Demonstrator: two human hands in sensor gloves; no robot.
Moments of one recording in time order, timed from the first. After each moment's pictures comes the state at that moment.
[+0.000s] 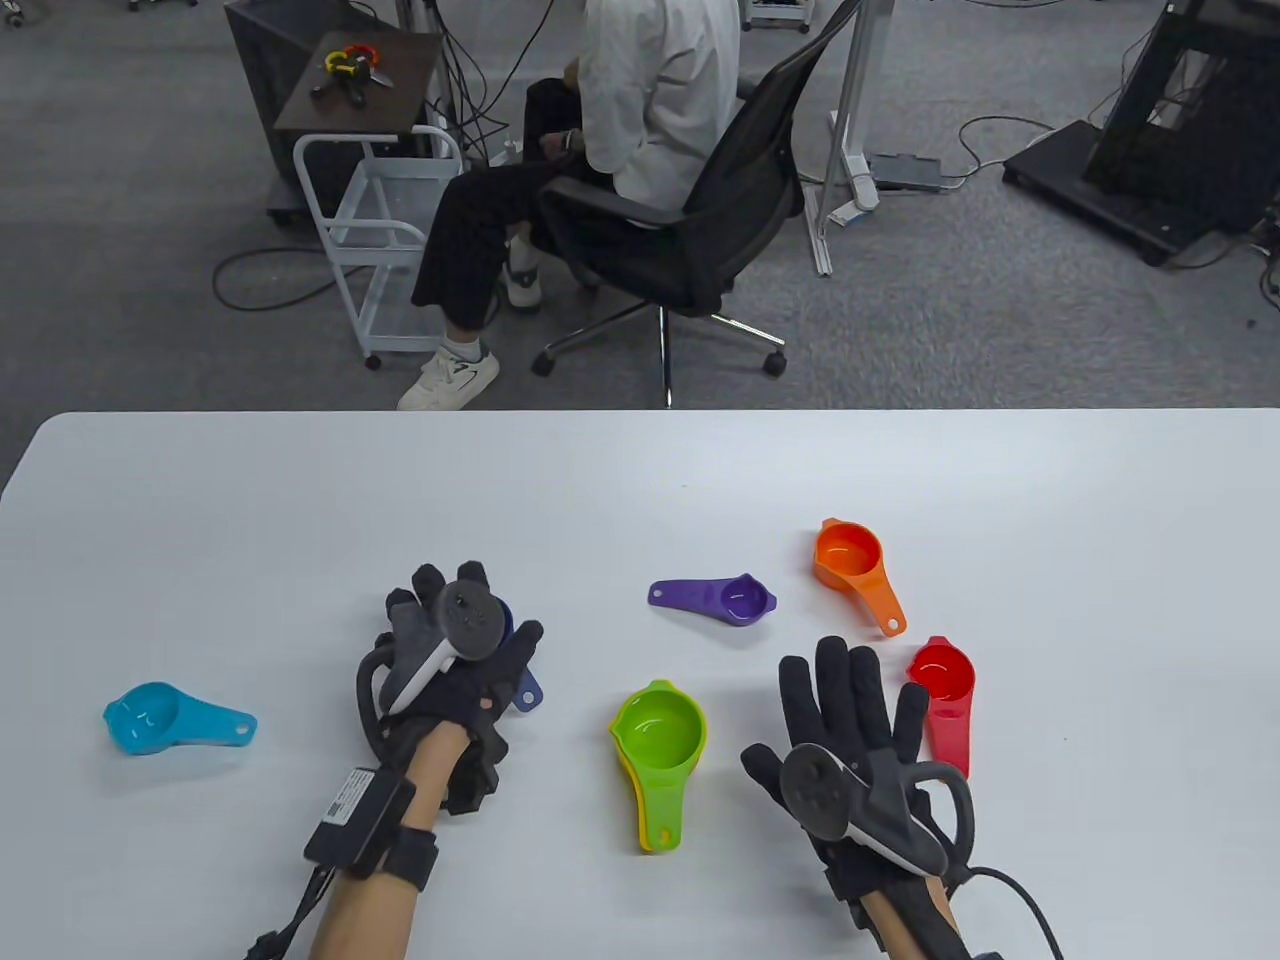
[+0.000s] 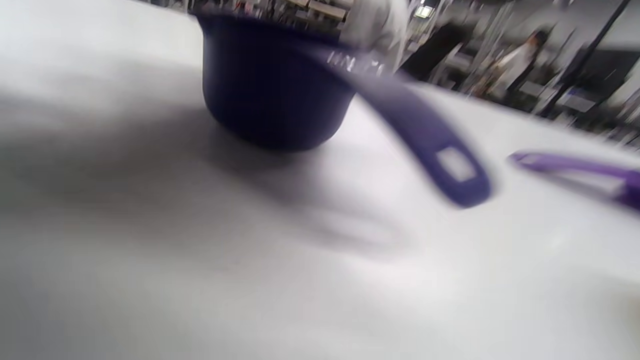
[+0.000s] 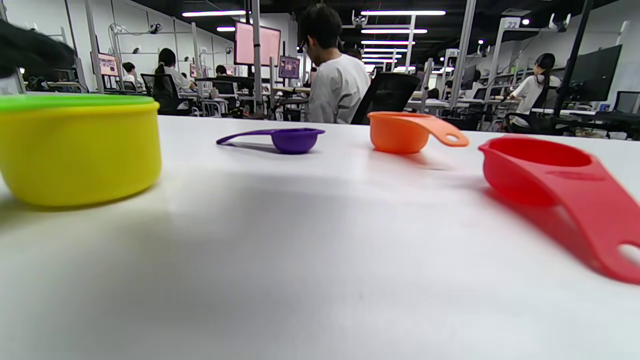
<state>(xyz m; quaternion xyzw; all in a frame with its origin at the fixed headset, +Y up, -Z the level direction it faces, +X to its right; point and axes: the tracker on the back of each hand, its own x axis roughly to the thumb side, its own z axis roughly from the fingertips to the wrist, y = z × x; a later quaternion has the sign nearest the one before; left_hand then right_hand) -0.199 -0.744 -0.403 -0.16 0.04 0.10 0.98 0.148 -0.716 -0.257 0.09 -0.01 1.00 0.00</state>
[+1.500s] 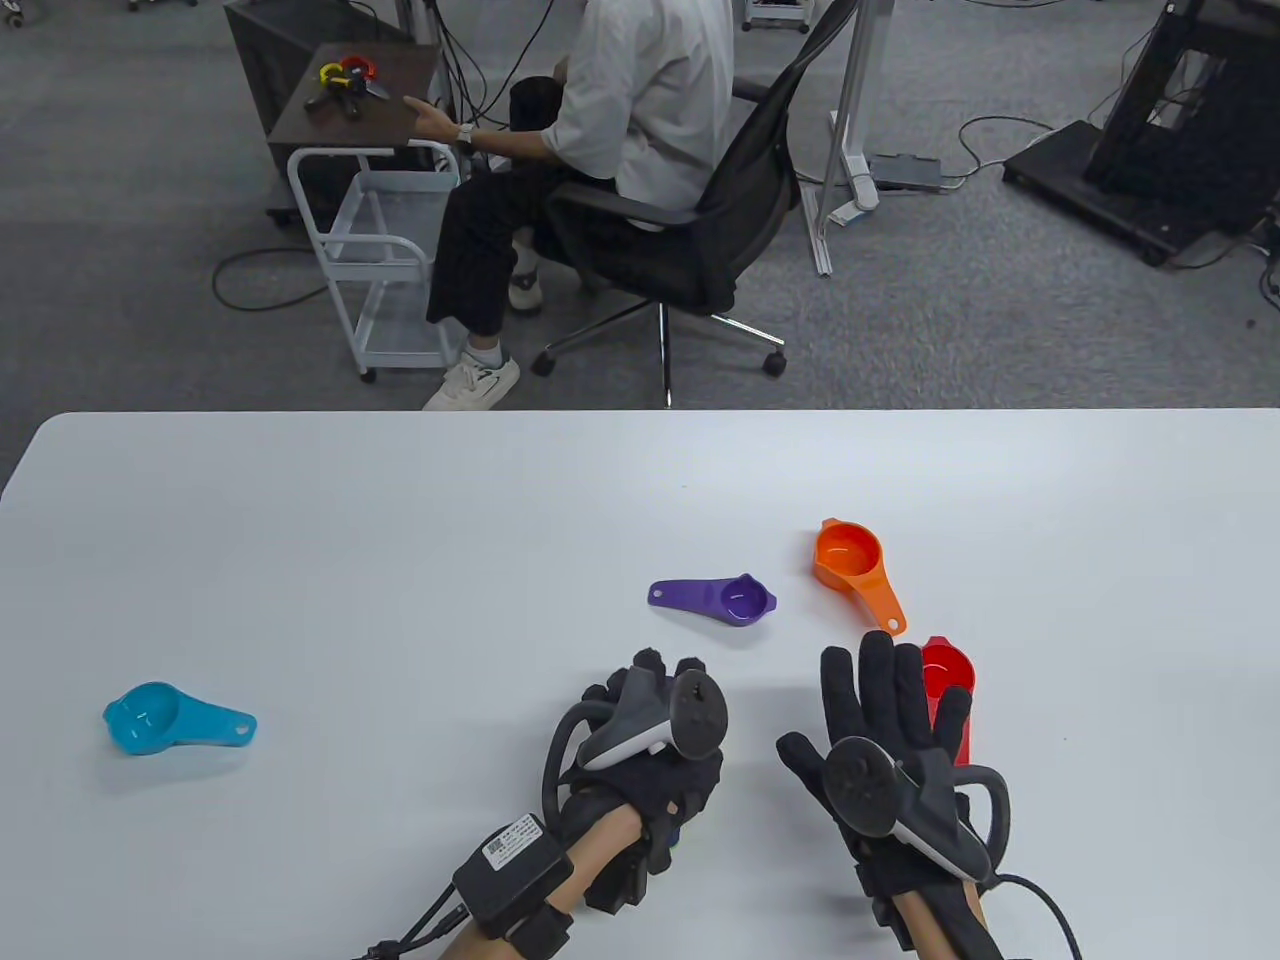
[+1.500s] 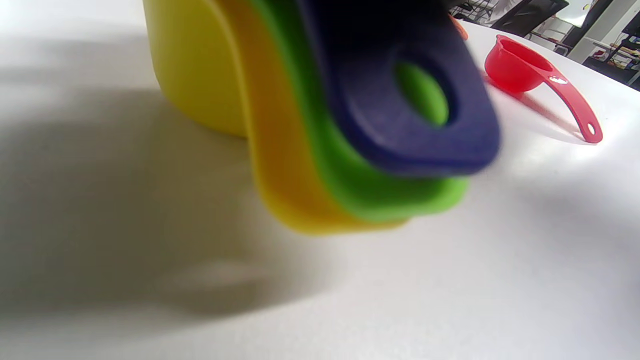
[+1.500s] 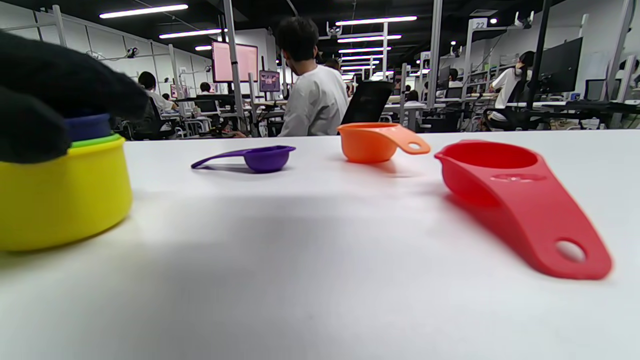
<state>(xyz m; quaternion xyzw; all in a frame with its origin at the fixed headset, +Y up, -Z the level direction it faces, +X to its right) -0.029 -0.741 -0.315 -0.25 -0.19 0.07 0.95 0.174 -0.707 -0.255 0.06 -0.02 1.00 0.04</state>
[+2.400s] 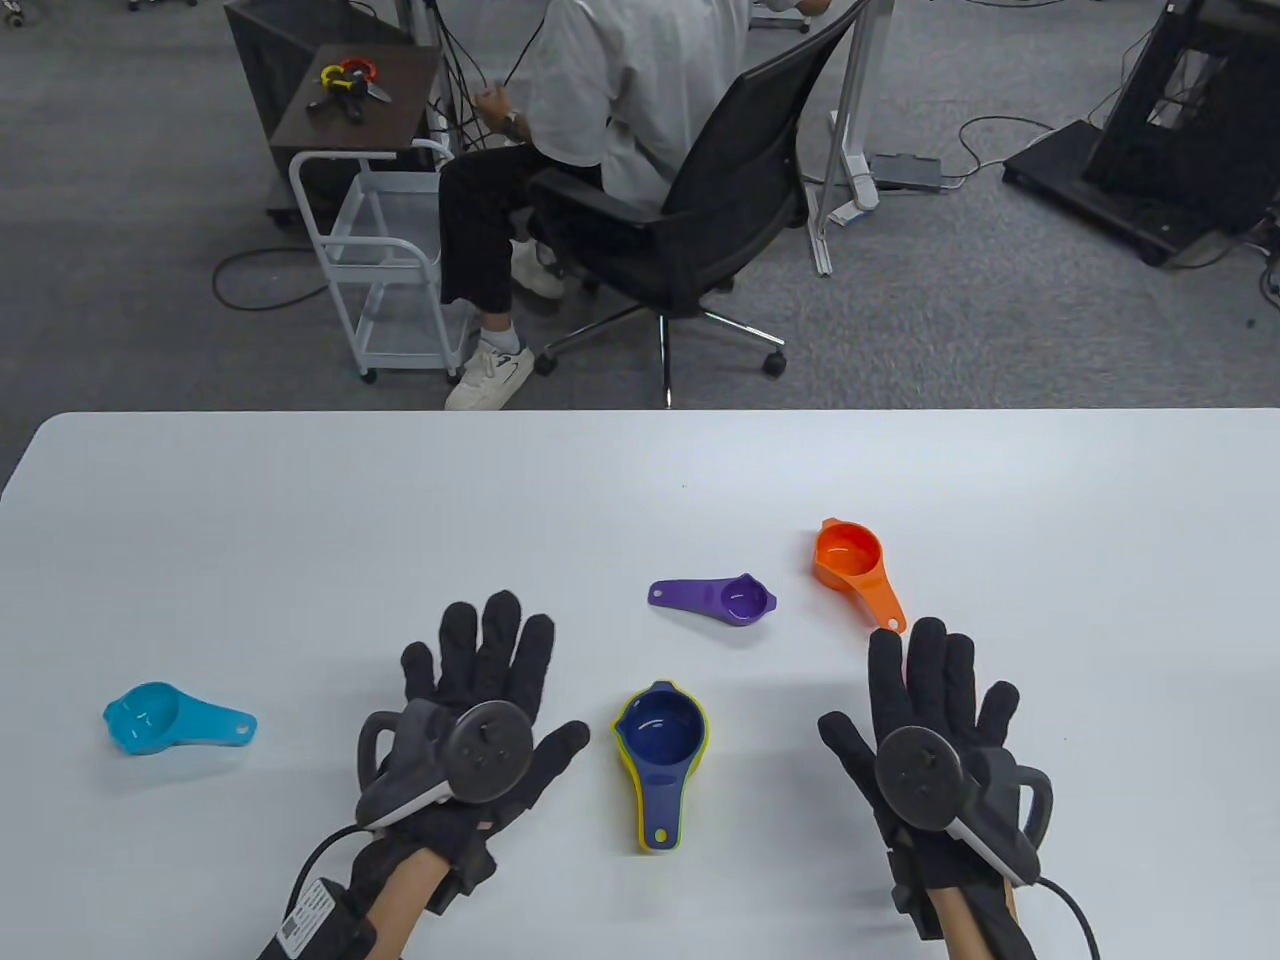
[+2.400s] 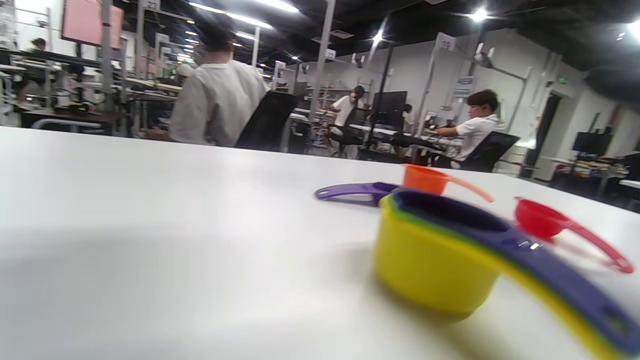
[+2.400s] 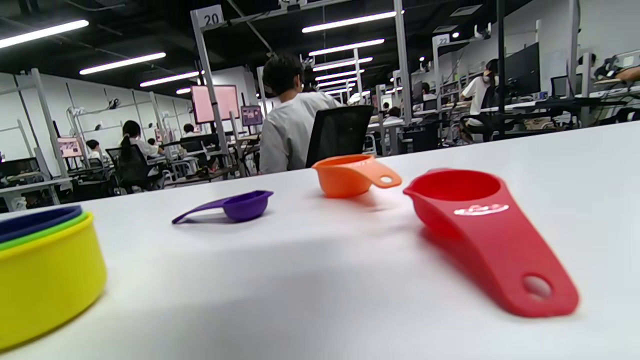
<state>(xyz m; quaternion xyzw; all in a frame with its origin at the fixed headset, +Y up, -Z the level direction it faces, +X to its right) -0.185 -0.671 -0.271 -0.01 -0.19 0.07 0.98 0.207 -0.688 -0.254 0.02 -0.07 0.99 0.10</state>
